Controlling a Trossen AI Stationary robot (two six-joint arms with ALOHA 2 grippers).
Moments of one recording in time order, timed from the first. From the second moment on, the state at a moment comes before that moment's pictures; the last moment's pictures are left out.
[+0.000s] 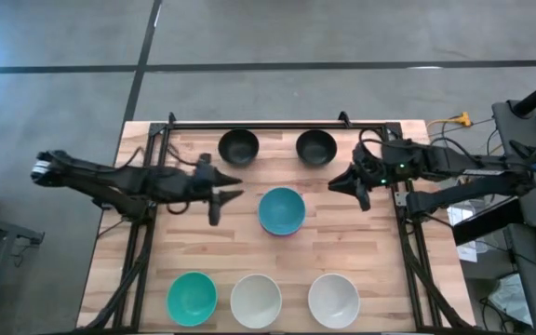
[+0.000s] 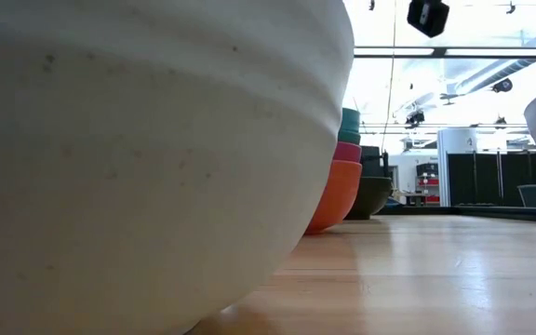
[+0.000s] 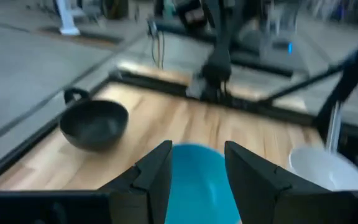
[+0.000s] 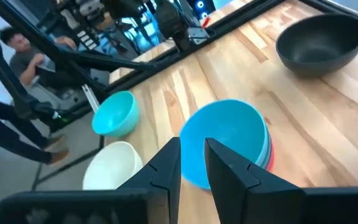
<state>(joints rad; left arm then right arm) -0.19 0.99 0.91 -0.14 -0.39 -0.26 0.00 0.93 1.01 -0.52 -0.07 0.50</state>
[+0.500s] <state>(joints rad) -0.19 0.72 0.79 -0.09 -0.44 -0.31 -0.38 1.16 1.10 -0.54 -0.13 0.17</state>
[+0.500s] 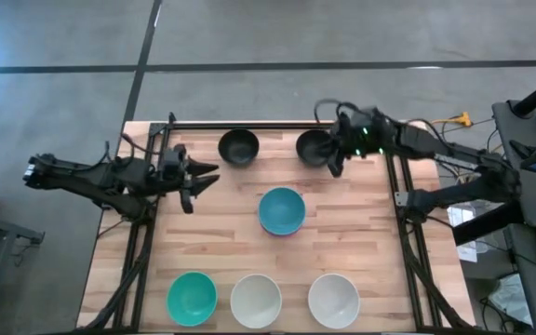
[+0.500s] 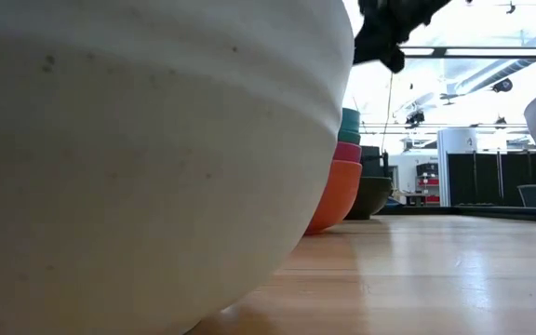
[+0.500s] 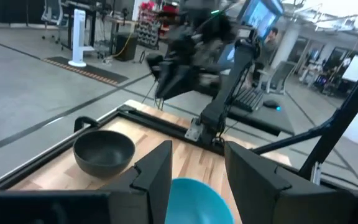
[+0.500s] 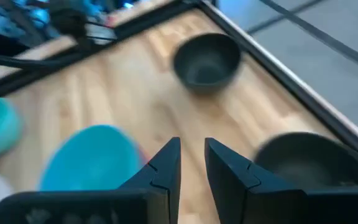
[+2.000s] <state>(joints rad) -0.19 0.72 0.78 -0.12 -0.40 -0.28 -0.54 1.82 1.44 -1.06 -0.19 -0.39</state>
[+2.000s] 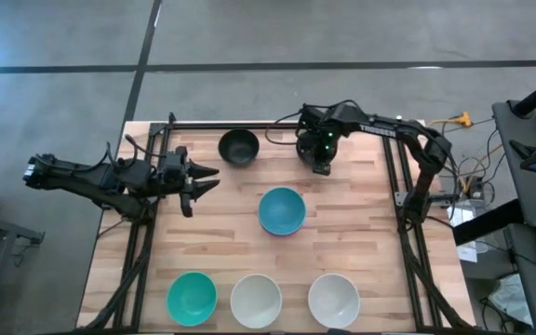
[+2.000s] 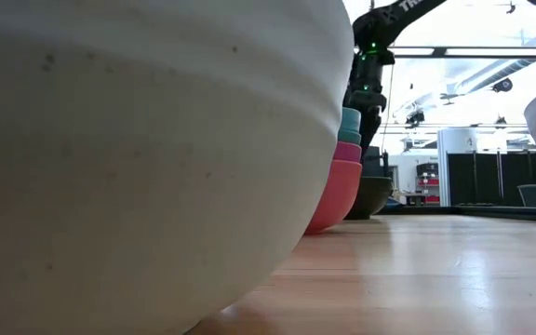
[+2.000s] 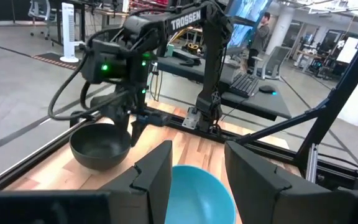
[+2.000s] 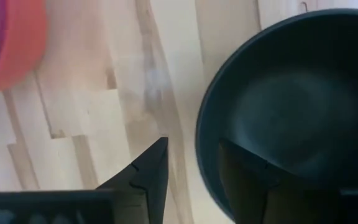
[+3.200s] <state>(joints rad) -0.19 0.73 0.78 -0.12 -0.40 -0.28 -0.51 1.83 1.47 -1.15 -0.08 -0.30</state>
